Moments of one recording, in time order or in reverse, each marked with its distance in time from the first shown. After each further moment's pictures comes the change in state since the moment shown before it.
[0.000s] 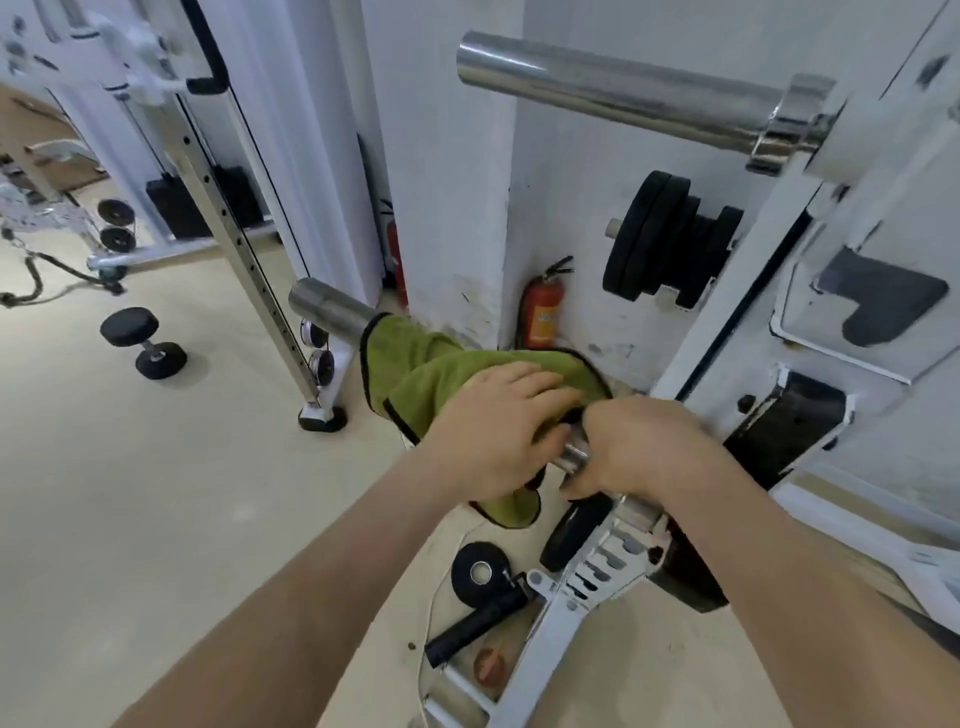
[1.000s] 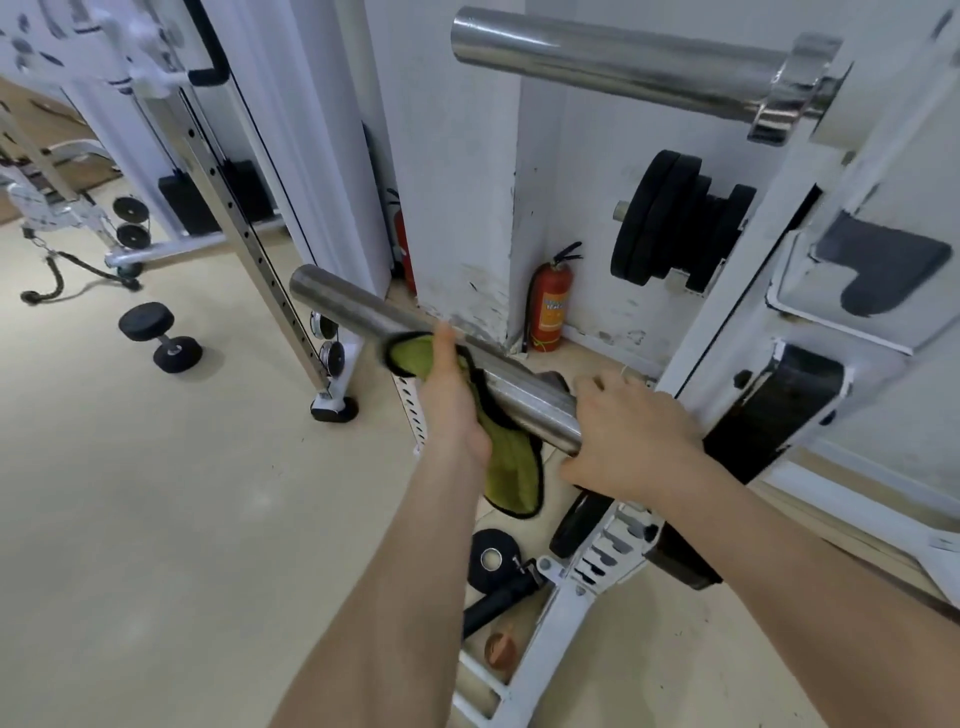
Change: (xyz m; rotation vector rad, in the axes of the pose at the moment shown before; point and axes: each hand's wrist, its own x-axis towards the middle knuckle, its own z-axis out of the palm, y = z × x) left_hand 0.019 -0.020 0.040 -1.829 0.729 -1.072; right_hand -0.004 0.006 0.030 0.018 0.271 -0.049
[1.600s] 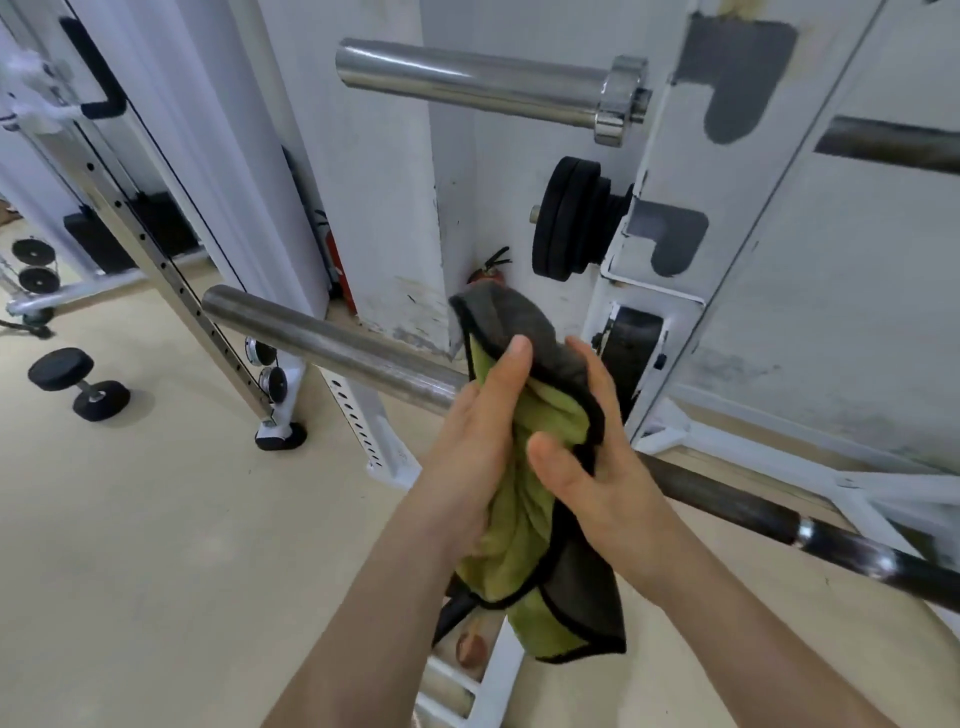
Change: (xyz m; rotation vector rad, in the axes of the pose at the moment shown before) left_hand -0.179 -0.007 0.039 0.428 -0.657 0.032; right_hand -0.123 0.010 -0.004 1.619 0.274 -0.149
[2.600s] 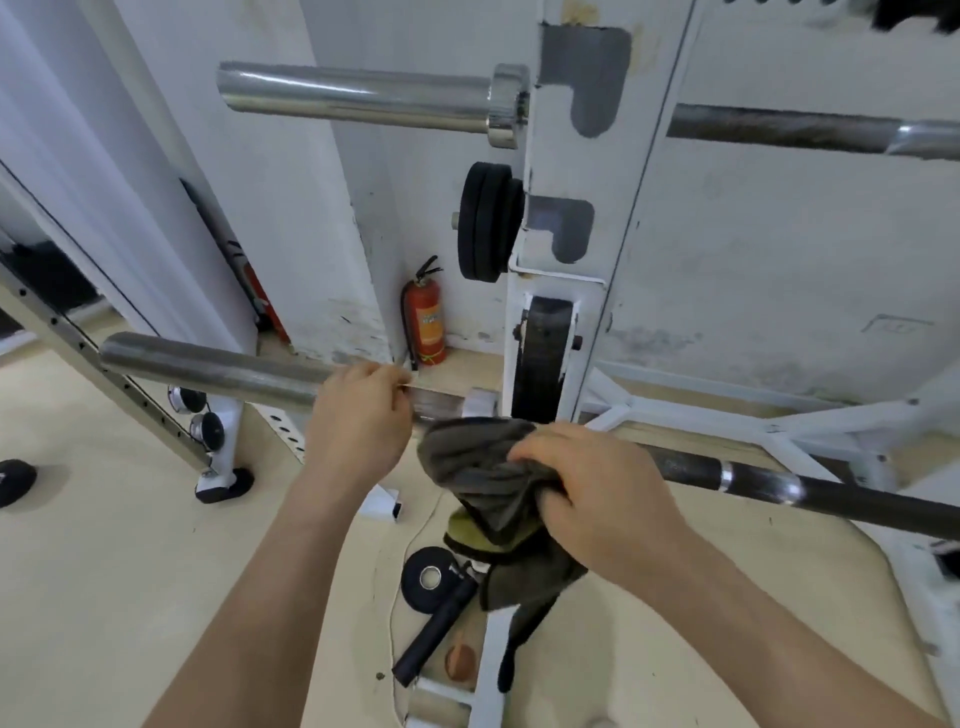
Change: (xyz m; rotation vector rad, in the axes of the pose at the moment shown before) left_hand 0.078 -0.028 -0.081 1.596 0.245 0.284; right_hand -0.032 0.010 -0.026 -1.147 0.120 -0.020
